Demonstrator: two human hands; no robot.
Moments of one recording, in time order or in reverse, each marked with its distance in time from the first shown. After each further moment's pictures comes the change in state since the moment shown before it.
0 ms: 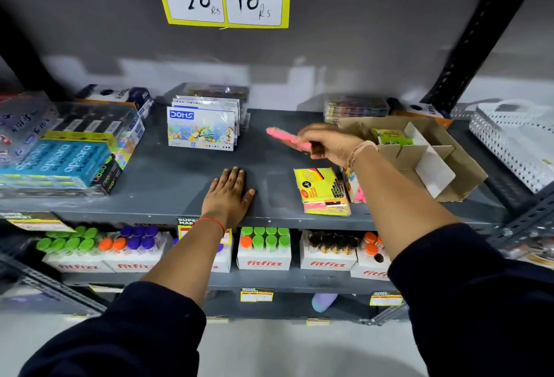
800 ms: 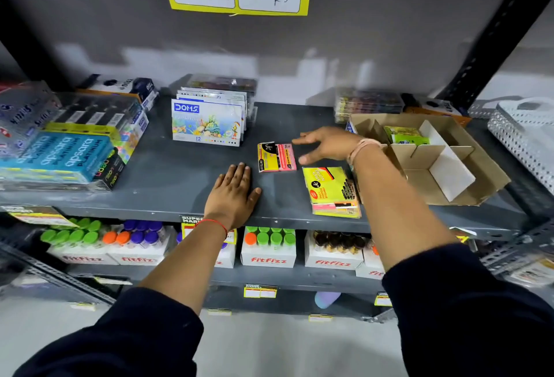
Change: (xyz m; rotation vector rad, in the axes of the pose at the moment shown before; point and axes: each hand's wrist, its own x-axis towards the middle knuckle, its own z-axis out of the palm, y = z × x) left_hand 0.005 -0.006 0.001 0.030 0.003 0.018; right_hand 0.012 -0.014 0.008 -0.813 -0.188 -0.067
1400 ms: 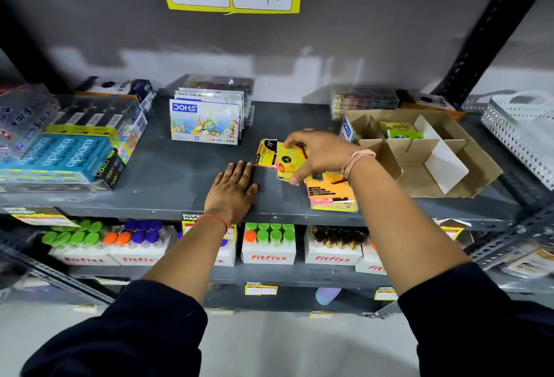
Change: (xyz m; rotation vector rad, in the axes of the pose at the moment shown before) left_hand 0.002 0.001 0.000 -0.039 -0.016 0.005; right_hand -0.029 -0.018 0.018 -0.051 0.114 -0.079
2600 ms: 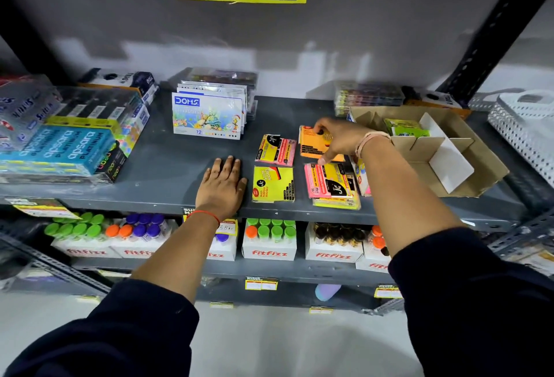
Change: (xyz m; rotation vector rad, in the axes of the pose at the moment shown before) left_hand -0.008 -0.015 -0.003 0.000 0.045 -0.065; right_hand 0.024 0.046 -0.011 -0.035 -0.042 0.220
